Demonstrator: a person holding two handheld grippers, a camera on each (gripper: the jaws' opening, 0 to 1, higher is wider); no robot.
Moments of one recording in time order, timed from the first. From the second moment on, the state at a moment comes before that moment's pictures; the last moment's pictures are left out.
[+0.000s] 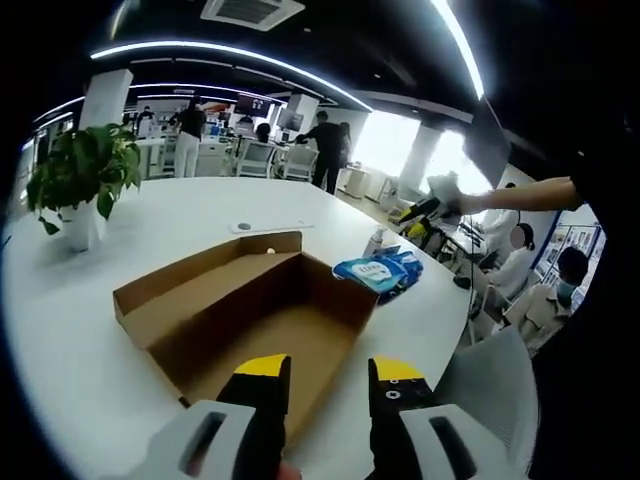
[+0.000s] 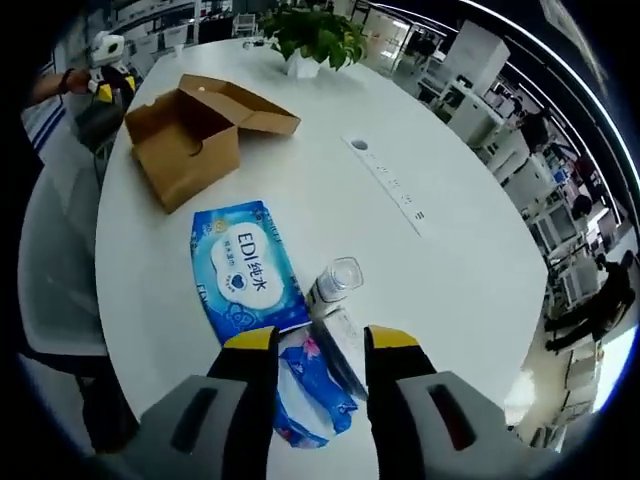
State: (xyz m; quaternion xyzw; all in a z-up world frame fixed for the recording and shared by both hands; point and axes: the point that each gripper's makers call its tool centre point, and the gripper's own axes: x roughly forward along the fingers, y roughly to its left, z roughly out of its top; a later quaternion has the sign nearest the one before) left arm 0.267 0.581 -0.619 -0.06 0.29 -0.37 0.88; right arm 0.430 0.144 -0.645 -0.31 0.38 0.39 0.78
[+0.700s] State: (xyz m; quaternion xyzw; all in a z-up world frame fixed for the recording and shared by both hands) left arm 0.287 0.631 -0.639 -0.10 0.29 -0.25 0.92; right arm 0.399 0.189 -0.627 -0.21 0.33 0.38 0.84
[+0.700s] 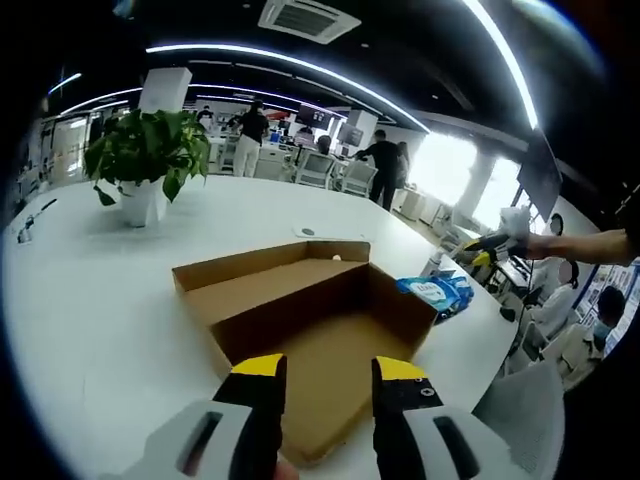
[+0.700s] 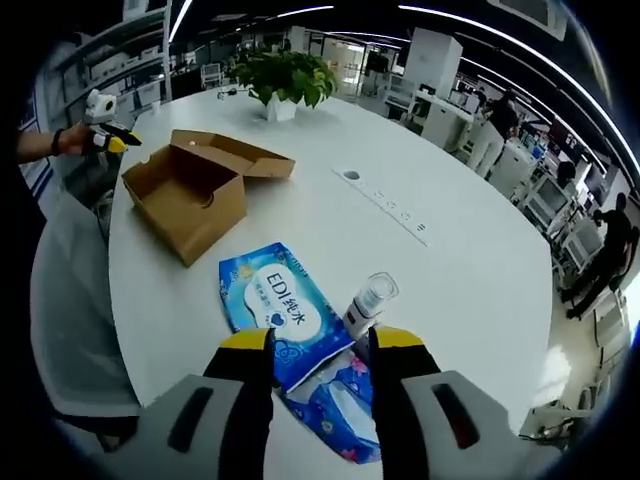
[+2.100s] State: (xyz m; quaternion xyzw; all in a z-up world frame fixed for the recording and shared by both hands) left arm 0.283 0.660 -0.711 -0.18 0.37 -0.12 0.90; right arm 0.352 0.296 -0.627 -0.04 0.29 0.40 0.87
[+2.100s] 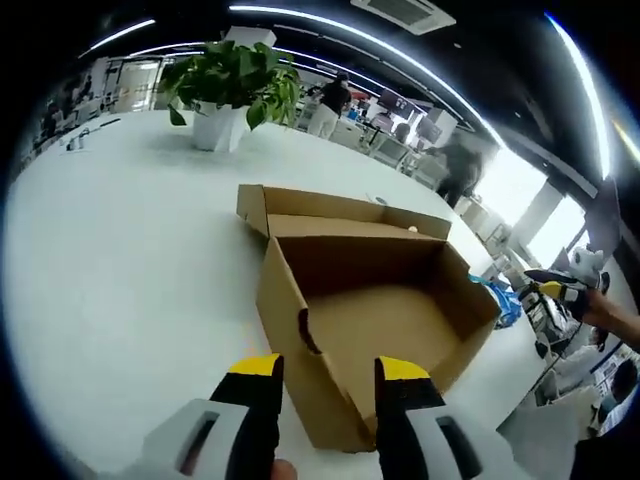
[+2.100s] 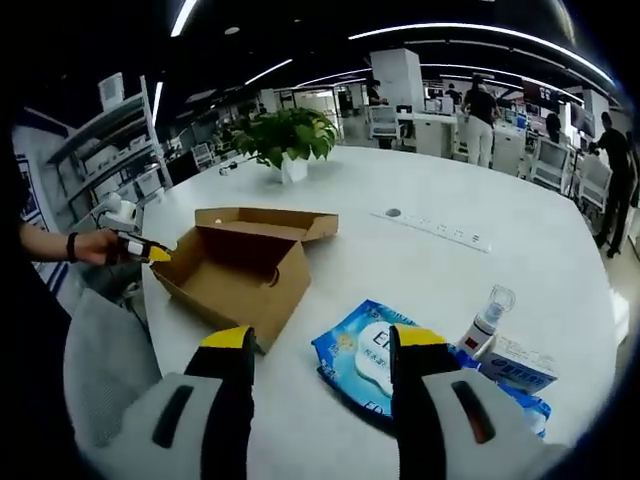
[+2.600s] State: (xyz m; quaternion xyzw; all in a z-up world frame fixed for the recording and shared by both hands) left arm 0.293 0.657 -0.730 -0.15 0.41 -0.12 0.89; right arm 0.350 0.328 -0.621 -0.01 0.28 0.40 0.87
